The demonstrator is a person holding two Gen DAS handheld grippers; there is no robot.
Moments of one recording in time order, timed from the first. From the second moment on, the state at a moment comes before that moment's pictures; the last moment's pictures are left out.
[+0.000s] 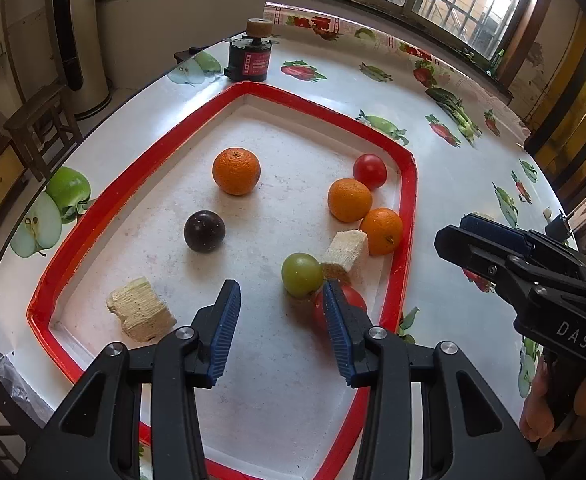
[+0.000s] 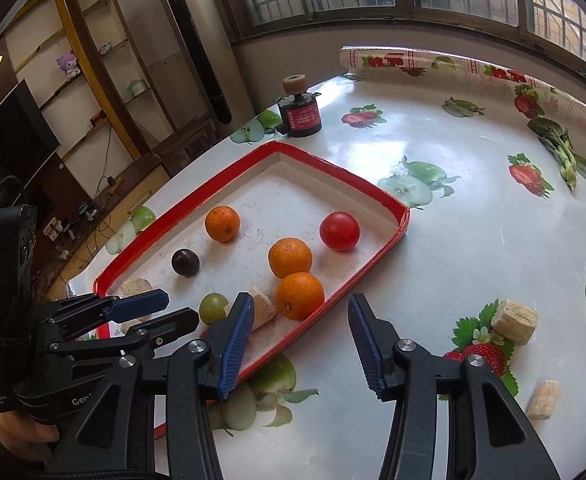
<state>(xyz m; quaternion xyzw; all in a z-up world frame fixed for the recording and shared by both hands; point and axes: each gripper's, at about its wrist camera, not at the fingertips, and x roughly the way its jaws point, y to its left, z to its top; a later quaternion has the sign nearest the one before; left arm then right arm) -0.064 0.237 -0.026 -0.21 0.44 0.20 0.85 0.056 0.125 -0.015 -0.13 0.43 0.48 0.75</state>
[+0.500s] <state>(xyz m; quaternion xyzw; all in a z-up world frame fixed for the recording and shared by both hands) -0.054 0.210 -0.013 -0.20 0.44 0.18 0.86 0.066 0.061 -0.012 -0.10 0.44 0.44 0.78</state>
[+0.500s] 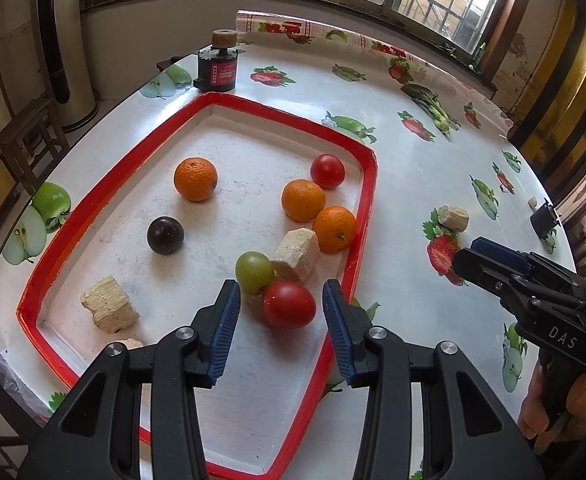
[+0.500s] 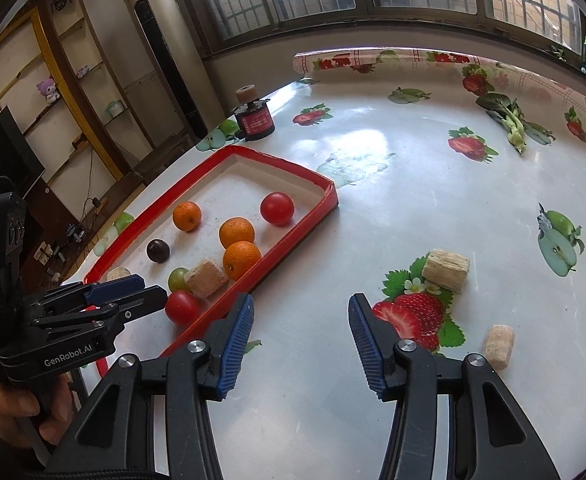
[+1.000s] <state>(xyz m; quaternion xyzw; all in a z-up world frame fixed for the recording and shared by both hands) -0.026 0.171 -0.010 -0.18 0.44 0.14 0.87 0.092 -0.013 -0.030 -0.07 0.46 0.38 0.80</state>
